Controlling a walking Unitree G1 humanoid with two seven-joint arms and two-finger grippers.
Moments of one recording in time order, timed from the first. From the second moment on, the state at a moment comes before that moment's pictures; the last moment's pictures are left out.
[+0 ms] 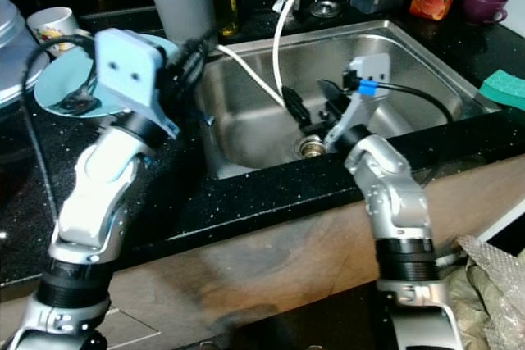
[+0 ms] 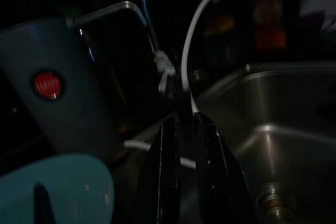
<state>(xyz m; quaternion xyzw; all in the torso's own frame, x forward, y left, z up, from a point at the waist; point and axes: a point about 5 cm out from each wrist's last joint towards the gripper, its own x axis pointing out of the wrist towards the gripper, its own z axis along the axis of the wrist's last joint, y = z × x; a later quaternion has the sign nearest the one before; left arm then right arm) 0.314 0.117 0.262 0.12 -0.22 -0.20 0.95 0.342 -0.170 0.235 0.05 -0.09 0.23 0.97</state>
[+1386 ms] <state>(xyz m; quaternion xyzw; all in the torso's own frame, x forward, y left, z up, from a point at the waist) 0.319 0.058 0.271 0.14 -0.20 -0.44 0.87 0.343 -0.174 0.242 -0.06 -0.08 0.25 0.96</state>
